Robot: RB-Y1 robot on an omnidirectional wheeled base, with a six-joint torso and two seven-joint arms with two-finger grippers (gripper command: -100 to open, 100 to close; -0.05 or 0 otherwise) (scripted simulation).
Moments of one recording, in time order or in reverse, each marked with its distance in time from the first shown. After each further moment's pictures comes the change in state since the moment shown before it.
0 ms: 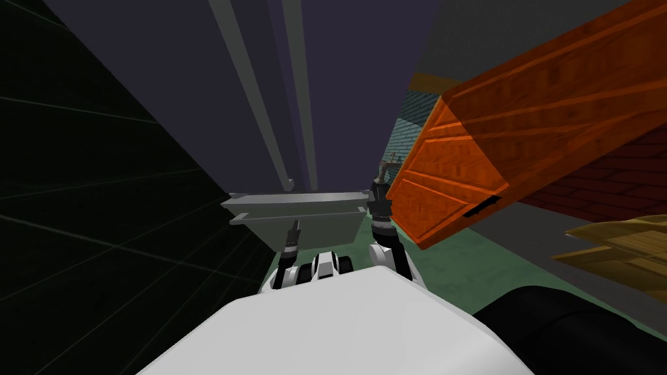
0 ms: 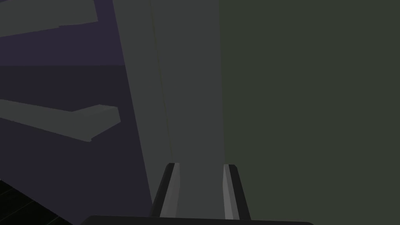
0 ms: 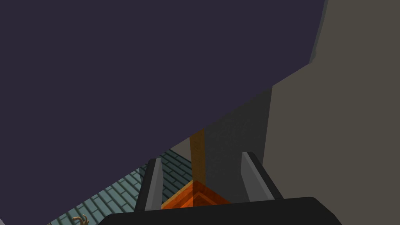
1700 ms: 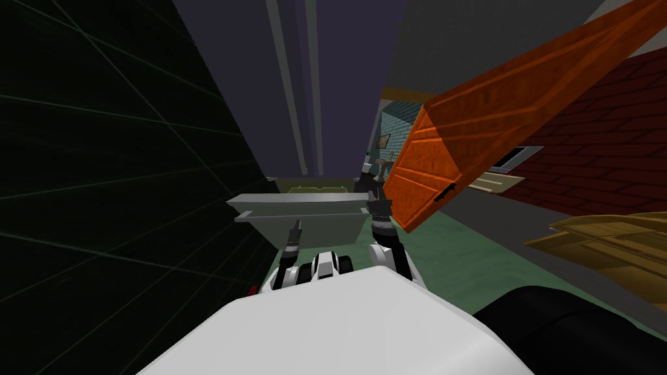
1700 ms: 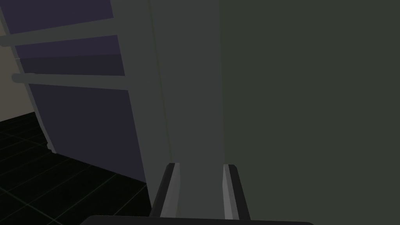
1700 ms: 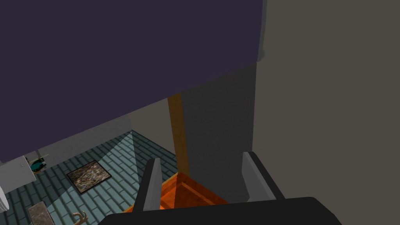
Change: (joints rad) left arm 0.025 0.005 -0.030 -0.059 -0.018 0.044 0.018; right arm 0.000 0.000 0.000 0.000 0.000 0.000 0.000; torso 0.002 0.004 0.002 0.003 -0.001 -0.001
